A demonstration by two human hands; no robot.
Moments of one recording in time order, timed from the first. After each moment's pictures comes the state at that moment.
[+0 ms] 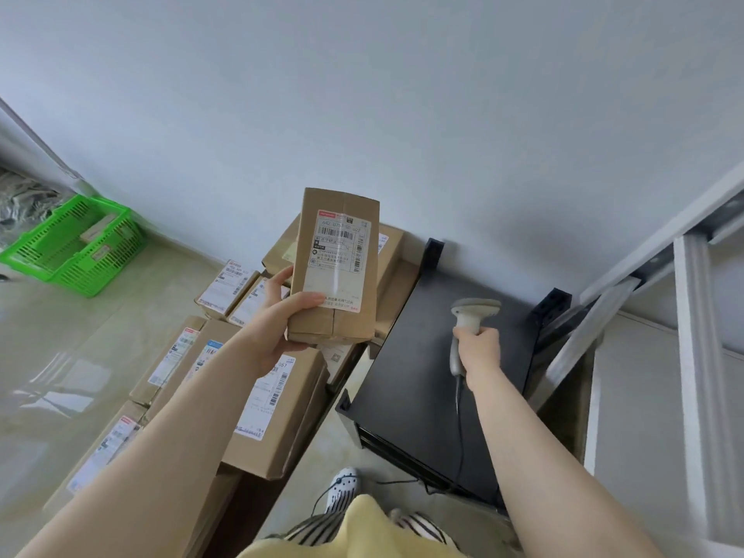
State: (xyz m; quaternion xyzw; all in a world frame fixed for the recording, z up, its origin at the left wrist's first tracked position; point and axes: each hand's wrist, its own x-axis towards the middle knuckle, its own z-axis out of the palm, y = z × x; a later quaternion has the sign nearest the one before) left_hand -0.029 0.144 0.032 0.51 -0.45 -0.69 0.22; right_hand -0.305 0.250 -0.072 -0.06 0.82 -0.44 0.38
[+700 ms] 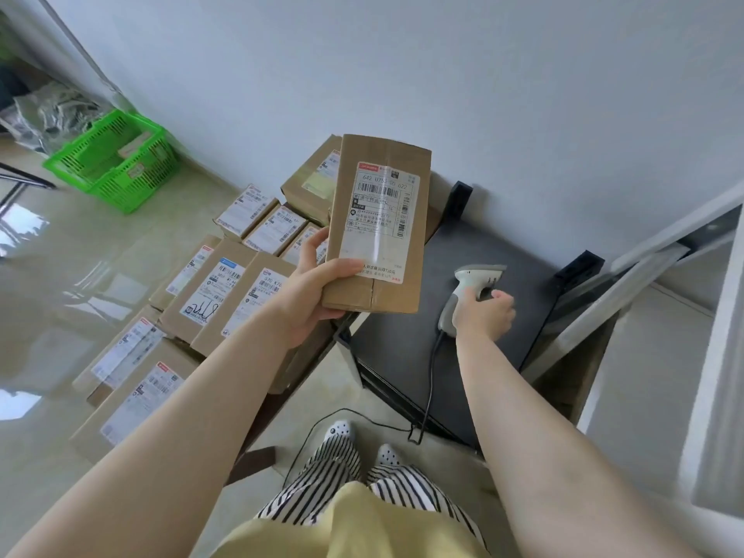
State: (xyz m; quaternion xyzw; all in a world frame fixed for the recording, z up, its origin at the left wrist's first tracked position) left_hand -0.056 0.220 0.024 0.51 -0.41 -0.71 0.25; right_hand -0.293 0.259 -0.107 -0.07 0.90 -0.36 0.25
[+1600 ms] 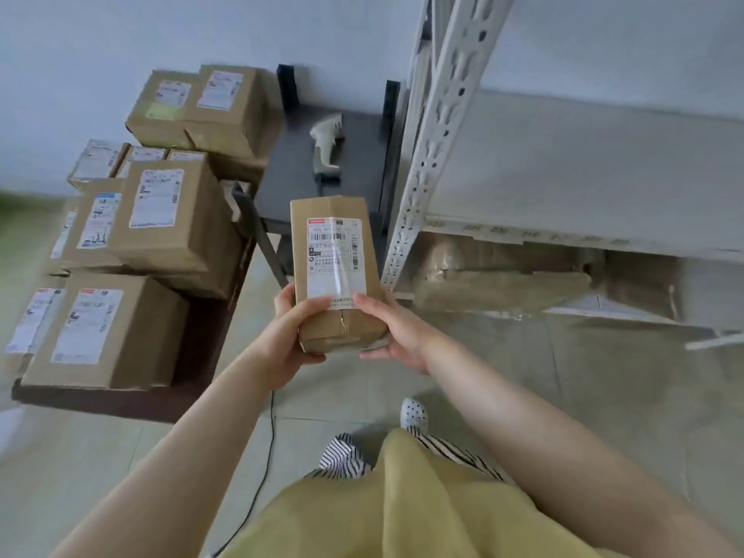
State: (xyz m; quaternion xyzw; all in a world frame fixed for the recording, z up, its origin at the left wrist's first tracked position) left_hand 0.044 0.538 -0.021 0.45 -0.44 -0.77 0.05; right_hand -0.111 0.647 -0.032 -0.09 0.61 -0.46 0.64
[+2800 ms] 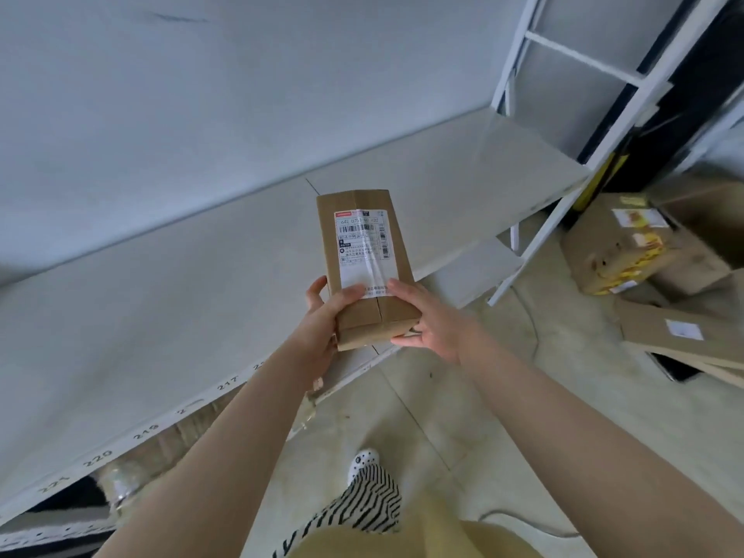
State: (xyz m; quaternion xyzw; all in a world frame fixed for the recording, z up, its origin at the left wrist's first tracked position) left_hand -0.565 0.900 0.017 0.24 -0.55 -0.79 -0.14; right_hand -0.610 1.082 0.024 0.03 0.66 -0.66 0.37
